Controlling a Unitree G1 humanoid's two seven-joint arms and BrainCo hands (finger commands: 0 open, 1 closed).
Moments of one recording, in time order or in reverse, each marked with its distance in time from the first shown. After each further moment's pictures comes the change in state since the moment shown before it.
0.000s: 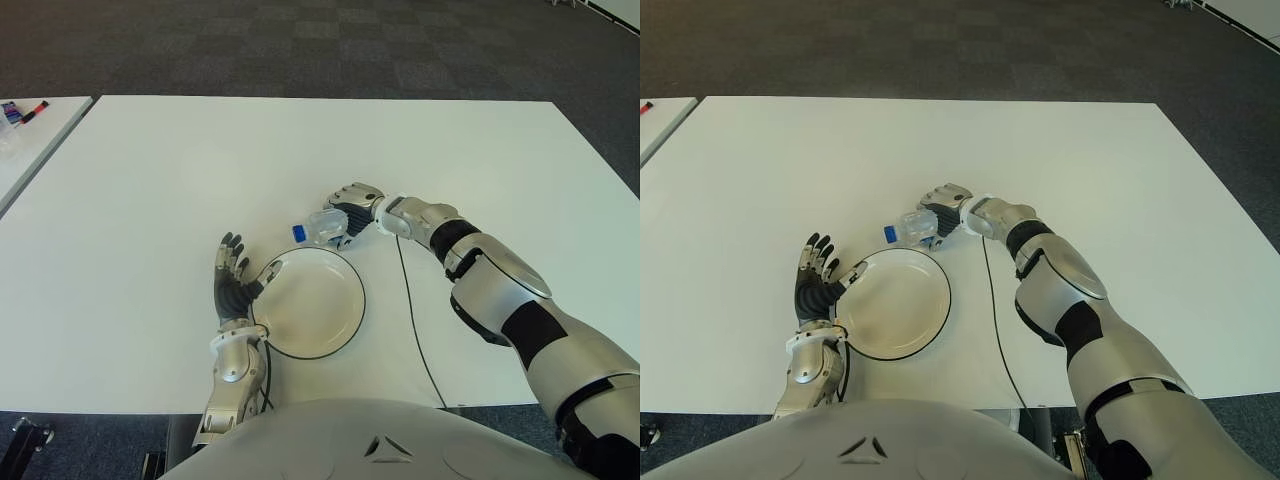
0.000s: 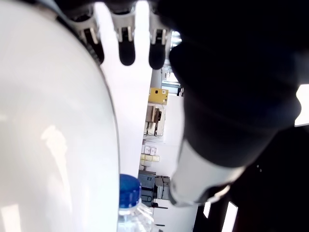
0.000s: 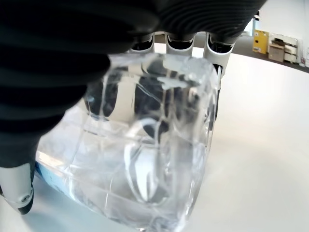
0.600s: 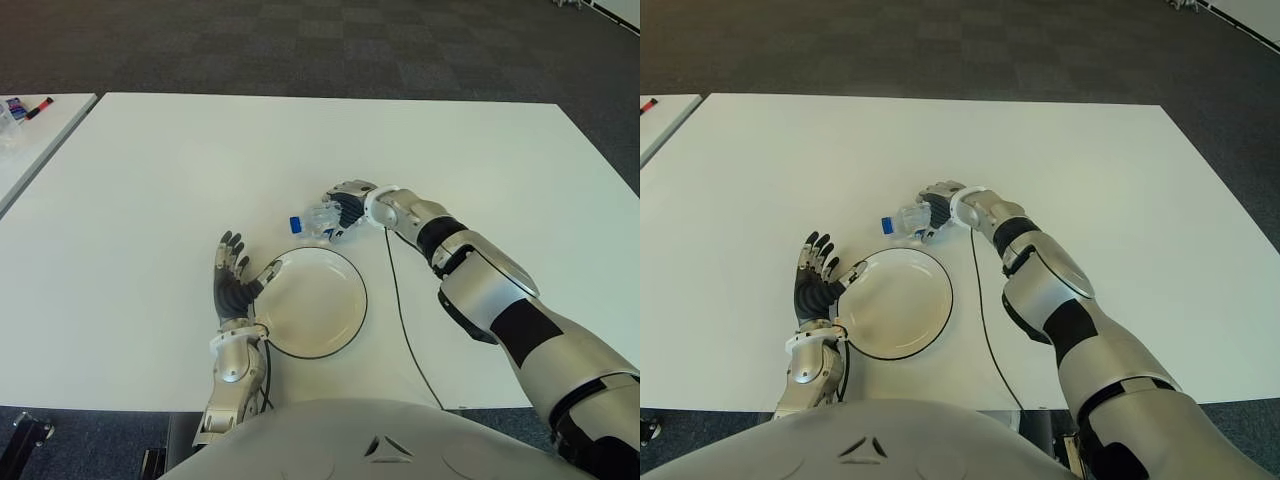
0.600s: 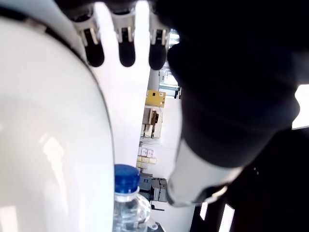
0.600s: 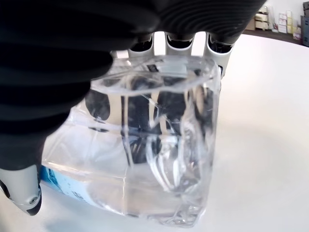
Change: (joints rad) left arm 0.000 0.000 -0.002 0.000 -0.001 -0.016 0.000; right arm -0.004 0.049 -0.087 -0.005 0.073 0.139 0.185
